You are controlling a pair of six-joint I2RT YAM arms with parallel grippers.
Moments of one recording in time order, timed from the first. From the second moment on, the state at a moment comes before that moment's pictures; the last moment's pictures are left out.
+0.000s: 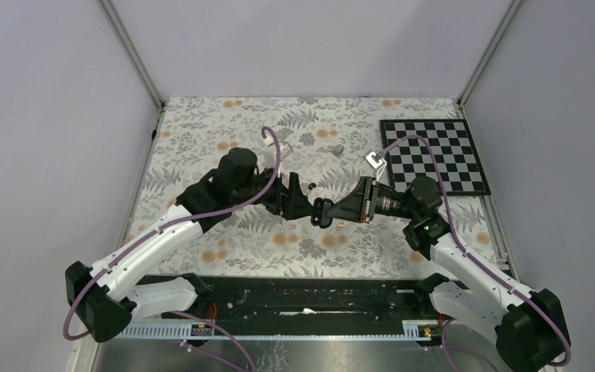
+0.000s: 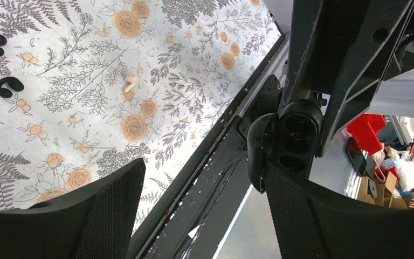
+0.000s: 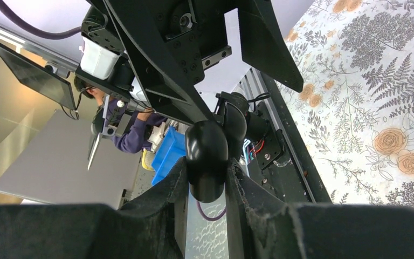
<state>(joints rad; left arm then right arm) -0.73 1.10 1.02 -0.40 0.47 -0.50 0.50 0.93 0.51 0.54 -0.92 1.09</state>
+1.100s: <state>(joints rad) -0.51 0.89 0.81 0.00 0.88 -0.72 0.50 1.16 0.51 0.95 -1.04 1.24</state>
